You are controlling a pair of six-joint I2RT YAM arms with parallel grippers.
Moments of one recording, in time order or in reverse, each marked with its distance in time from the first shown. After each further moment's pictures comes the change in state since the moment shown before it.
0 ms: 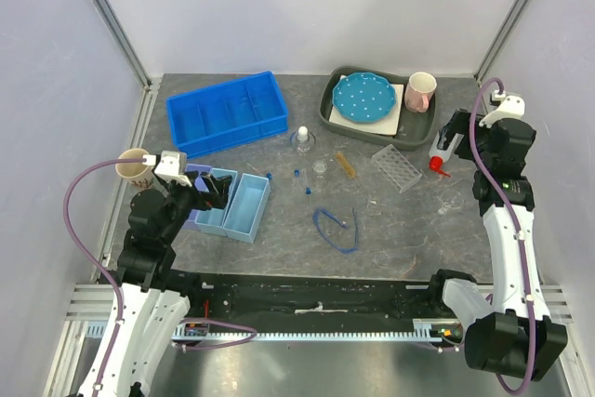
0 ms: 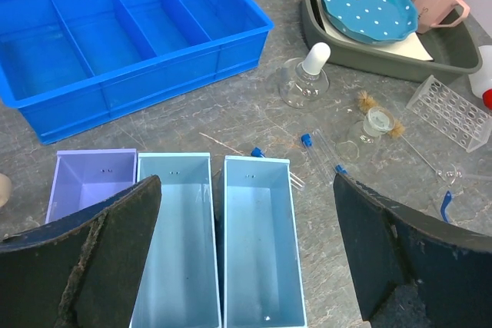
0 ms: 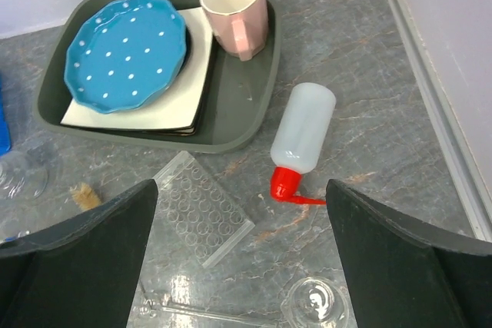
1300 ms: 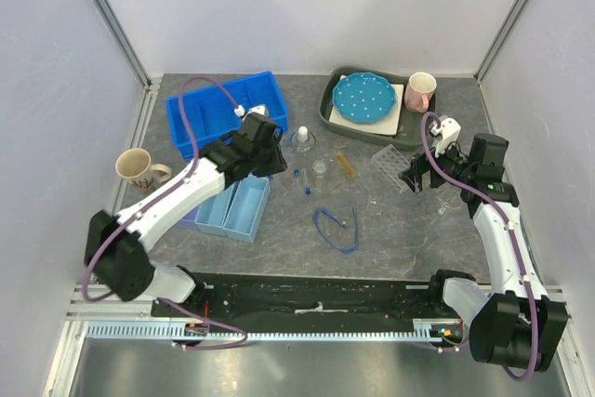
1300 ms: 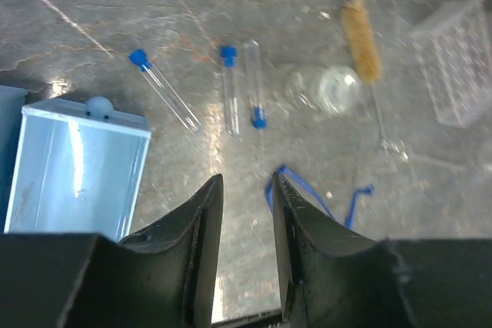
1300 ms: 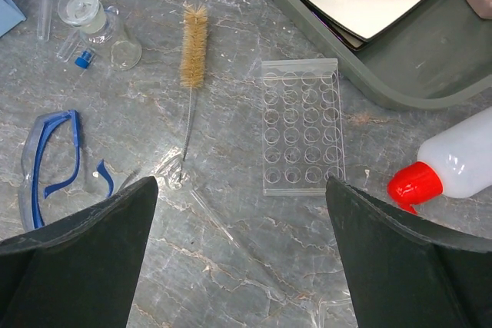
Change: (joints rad) left arm -0.434 0.937 0.571 -0.269 -0.219 -0.513; right arm 0.037 0.055 -0.150 -0.096 -0.601 -0.515
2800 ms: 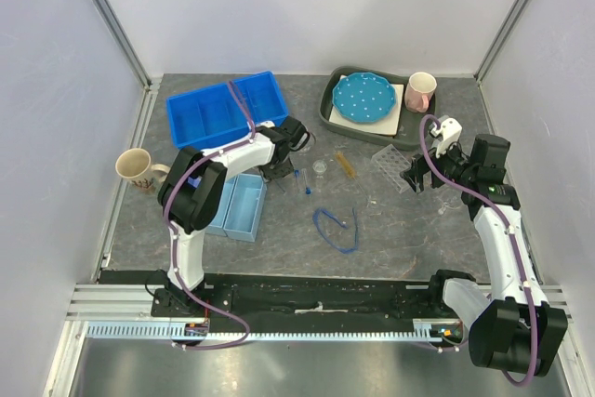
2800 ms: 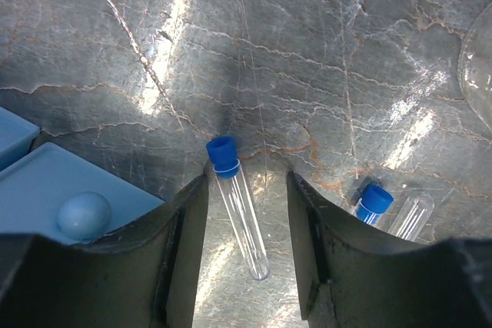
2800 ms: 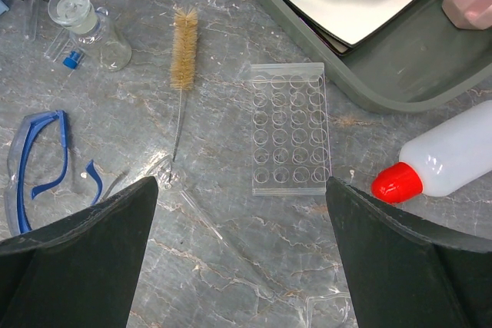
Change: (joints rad) left arm 0.030 0.664 0.281 -0.144 -0.298 -0.272; right arm 0.000 -0.029 0.000 -0.002 0.026 -0.022
